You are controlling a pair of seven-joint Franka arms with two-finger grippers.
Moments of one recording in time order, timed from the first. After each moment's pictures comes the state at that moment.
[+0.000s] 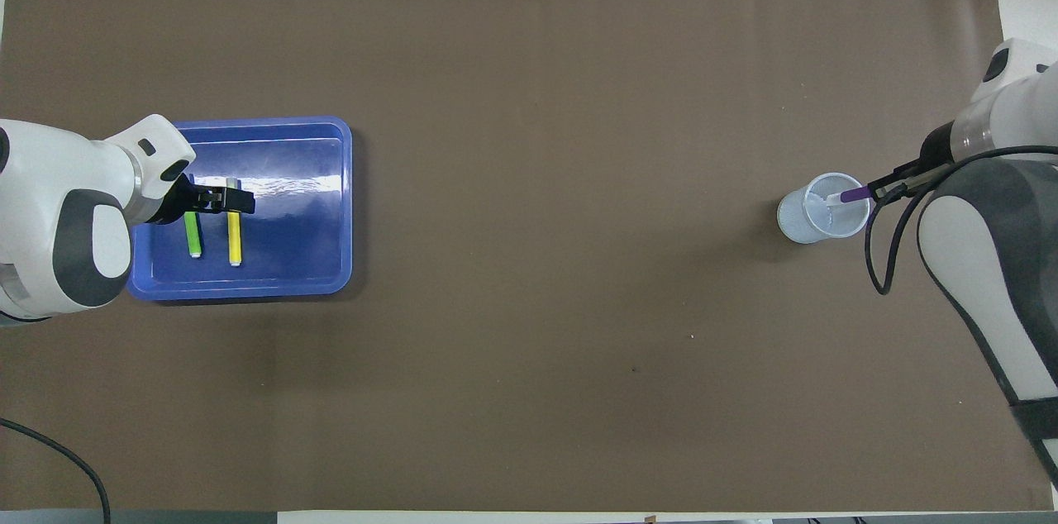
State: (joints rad) left arm -0.03 0.16 0.01 -2.14 -0.14 2.34 0.21; right arm 0.00 0.03 -0.02 -1.88 -0.04 1.88 -0.36
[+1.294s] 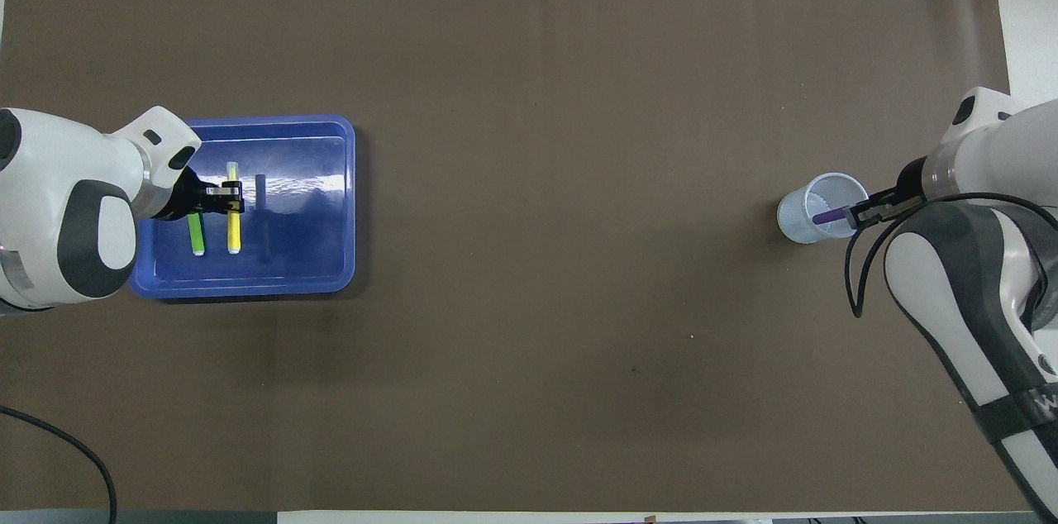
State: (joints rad) left arm -0.04 0.17 -0.01 -2.07 -0.13 2.25 0.00; right arm -0.02 0.01 -0.02 -2.06 -0.04 2.08 -0.37
